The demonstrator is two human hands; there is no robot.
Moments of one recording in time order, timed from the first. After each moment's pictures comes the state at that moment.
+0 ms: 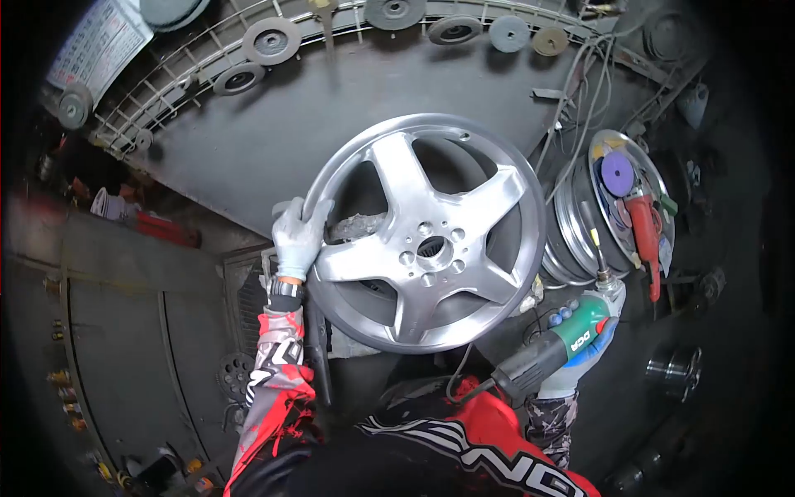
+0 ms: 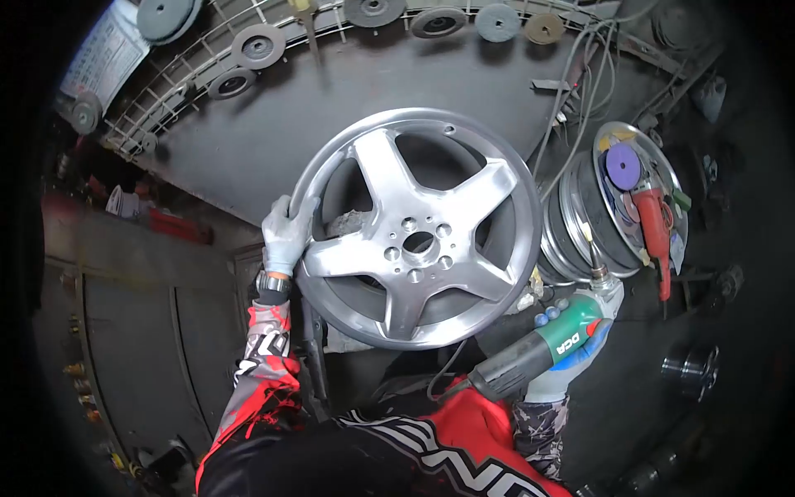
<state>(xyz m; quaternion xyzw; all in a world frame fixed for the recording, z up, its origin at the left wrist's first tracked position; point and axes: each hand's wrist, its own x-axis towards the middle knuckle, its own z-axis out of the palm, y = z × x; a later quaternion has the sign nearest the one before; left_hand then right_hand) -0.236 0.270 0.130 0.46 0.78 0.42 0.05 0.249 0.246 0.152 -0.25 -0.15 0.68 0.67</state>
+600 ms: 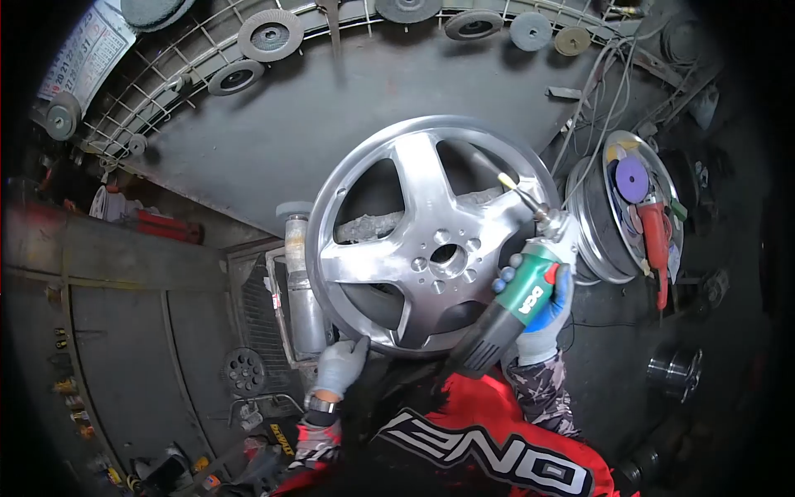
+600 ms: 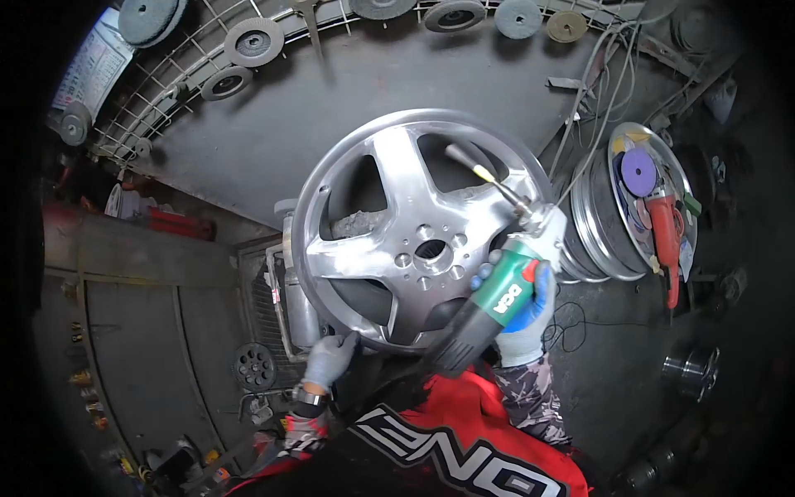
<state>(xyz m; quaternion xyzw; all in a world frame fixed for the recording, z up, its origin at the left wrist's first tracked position) -0.148 0.085 0.071 0.44 0.84 0.14 0.30 0.133 0.303 0.154 -0.20 -0.13 0.81 0.54</state>
